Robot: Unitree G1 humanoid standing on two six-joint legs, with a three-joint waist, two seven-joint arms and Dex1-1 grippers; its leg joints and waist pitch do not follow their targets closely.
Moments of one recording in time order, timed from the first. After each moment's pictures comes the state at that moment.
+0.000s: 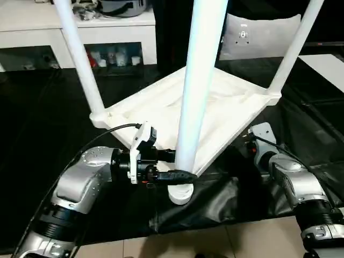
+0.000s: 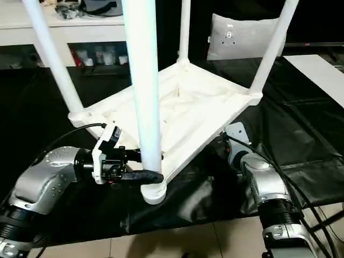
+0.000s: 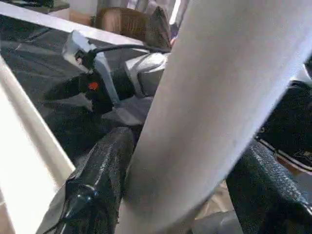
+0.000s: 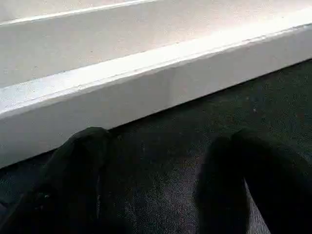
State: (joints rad) left arm -0.37 0.36 -0.21 0.00 -0.48 0.52 -1.25; right arm -0.44 -0.36 0.04 0.55 0.08 0.32 0.47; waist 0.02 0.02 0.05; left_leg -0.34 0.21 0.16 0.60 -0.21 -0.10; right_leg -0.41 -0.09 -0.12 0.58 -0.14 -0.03
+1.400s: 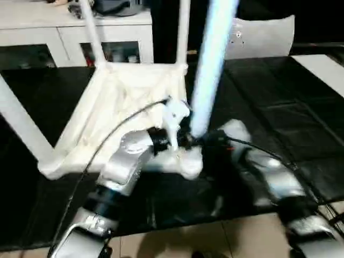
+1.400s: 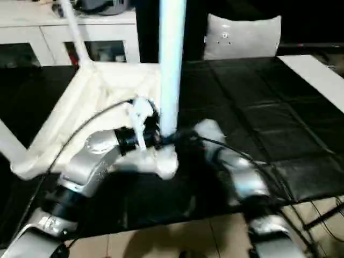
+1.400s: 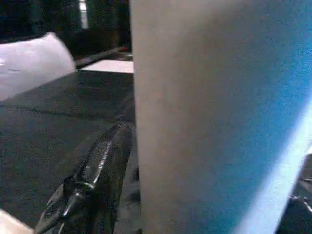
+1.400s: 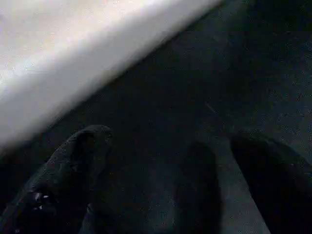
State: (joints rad) left arm -0.55 0.11 -0.22 0.27 -0.21 0.17 -0.75; right arm -0.47 -0.30 0.08 0.62 0.01 0.15 0.52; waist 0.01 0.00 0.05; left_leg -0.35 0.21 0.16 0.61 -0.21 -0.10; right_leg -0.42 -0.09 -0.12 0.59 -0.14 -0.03
